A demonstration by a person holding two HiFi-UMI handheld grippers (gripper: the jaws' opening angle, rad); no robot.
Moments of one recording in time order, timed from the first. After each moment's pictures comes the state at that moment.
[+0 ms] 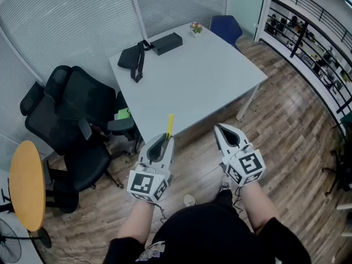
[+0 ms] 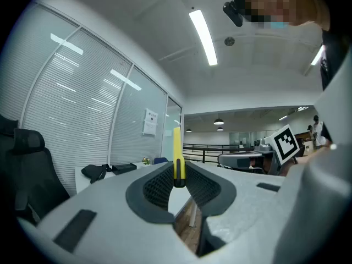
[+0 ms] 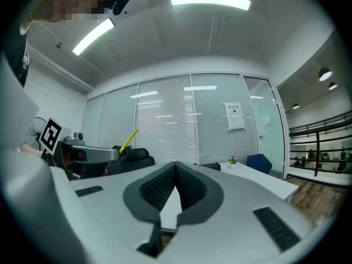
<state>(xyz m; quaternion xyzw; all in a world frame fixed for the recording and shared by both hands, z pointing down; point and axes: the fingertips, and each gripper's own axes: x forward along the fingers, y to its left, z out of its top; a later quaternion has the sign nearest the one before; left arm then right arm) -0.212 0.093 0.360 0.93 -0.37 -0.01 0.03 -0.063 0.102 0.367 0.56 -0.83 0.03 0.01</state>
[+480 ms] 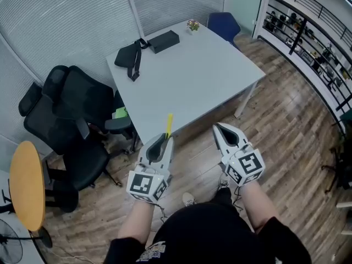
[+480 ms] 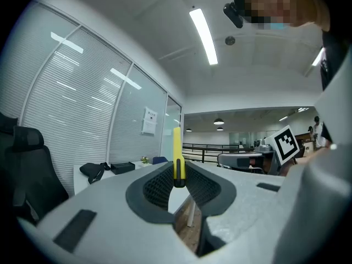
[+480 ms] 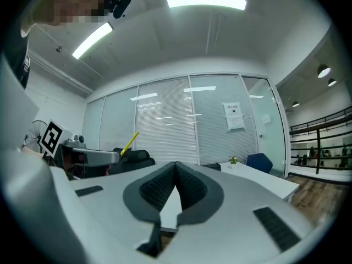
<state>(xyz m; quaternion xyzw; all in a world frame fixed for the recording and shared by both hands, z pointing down) -0.197 0.097 0.362 0.93 -0.37 -0.01 0.04 -0.050 0.106 0.367 0.56 -0.83 0.03 0.00</state>
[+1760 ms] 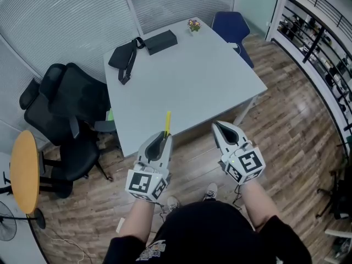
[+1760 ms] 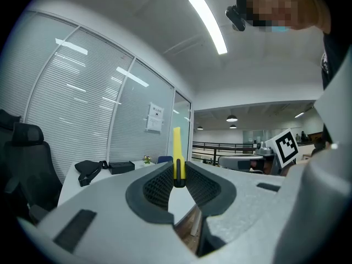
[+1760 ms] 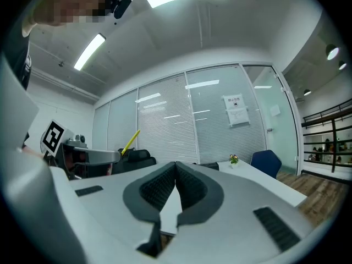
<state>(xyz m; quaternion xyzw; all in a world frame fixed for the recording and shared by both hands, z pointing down) -0.052 0.025 0.369 0.90 -0.43 0.00 0.05 0.094 0.016 0.380 0.50 -0.86 0.05 -0.01</state>
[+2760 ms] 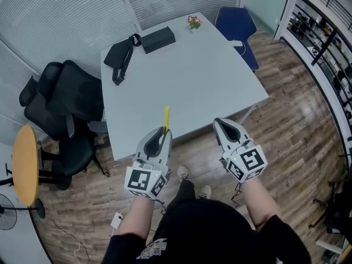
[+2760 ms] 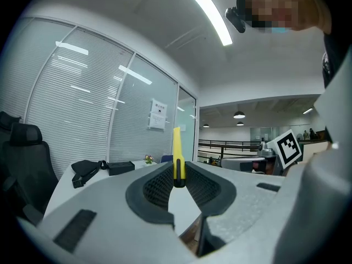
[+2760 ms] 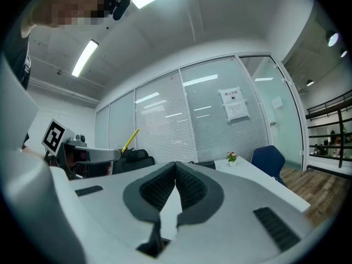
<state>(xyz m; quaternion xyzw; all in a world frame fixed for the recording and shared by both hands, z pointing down) 0.018 -0.042 0.373 0.88 -0.46 0.01 0.06 0.169 -0.056 0.392 0.48 -0.88 0.07 -0.01</state>
